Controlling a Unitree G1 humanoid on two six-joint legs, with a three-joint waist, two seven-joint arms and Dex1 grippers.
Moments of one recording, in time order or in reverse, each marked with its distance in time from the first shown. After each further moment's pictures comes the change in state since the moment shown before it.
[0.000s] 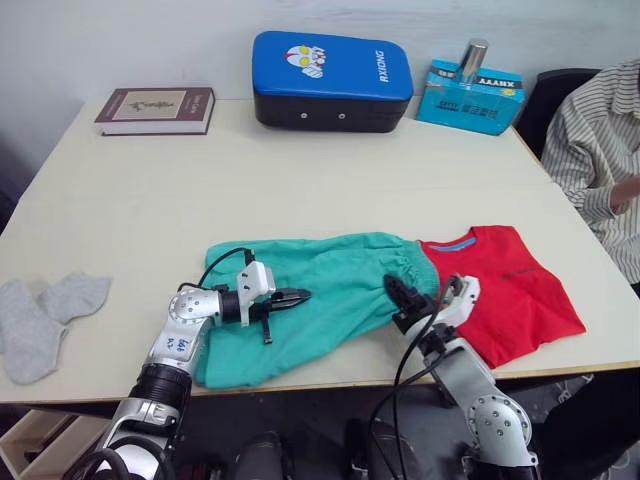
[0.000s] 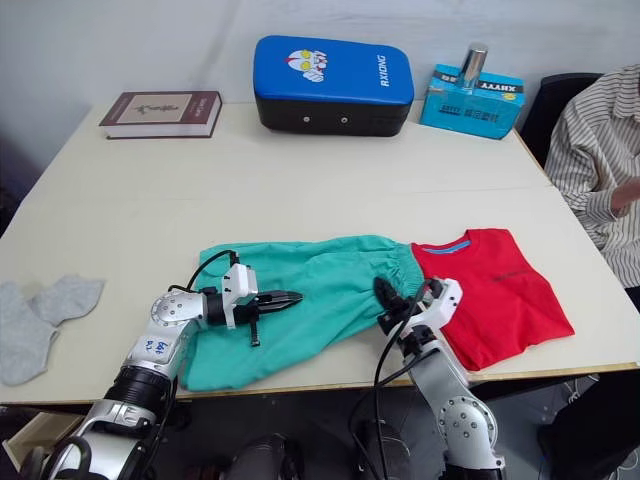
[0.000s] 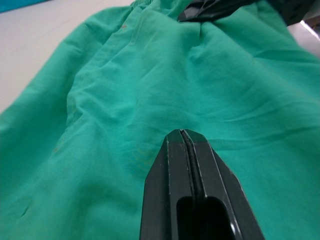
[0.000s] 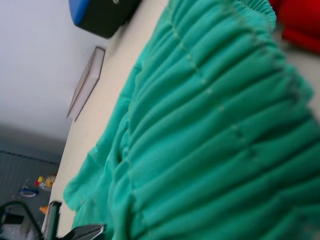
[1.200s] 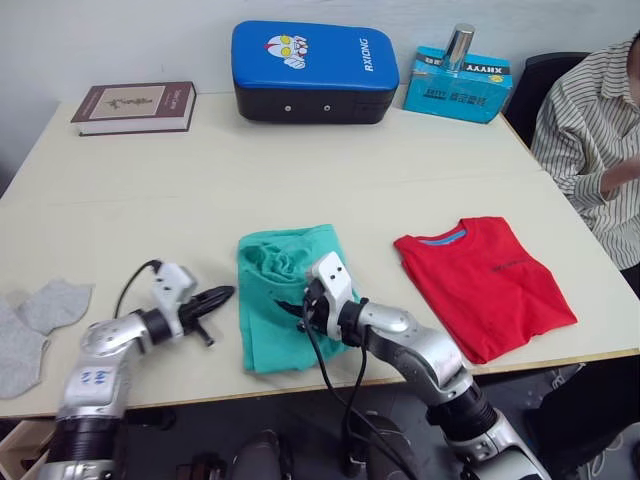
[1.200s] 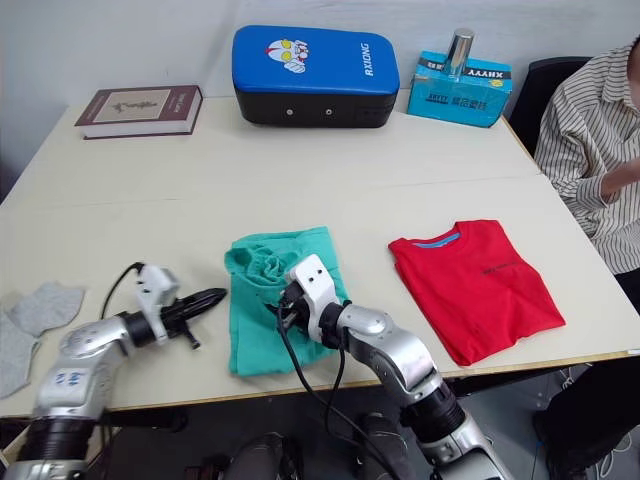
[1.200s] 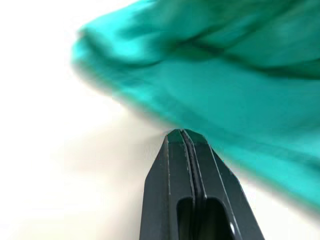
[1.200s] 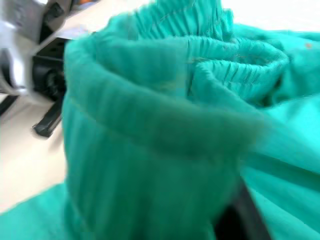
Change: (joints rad) left arm 0.315 0.193 0.319 -0.231 -0.117 0.319 0.202; right arm -0.467 -0.050 0.468 0.173 -0.628 0.264 0.575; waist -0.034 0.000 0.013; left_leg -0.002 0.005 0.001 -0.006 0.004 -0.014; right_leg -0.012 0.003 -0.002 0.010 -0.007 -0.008
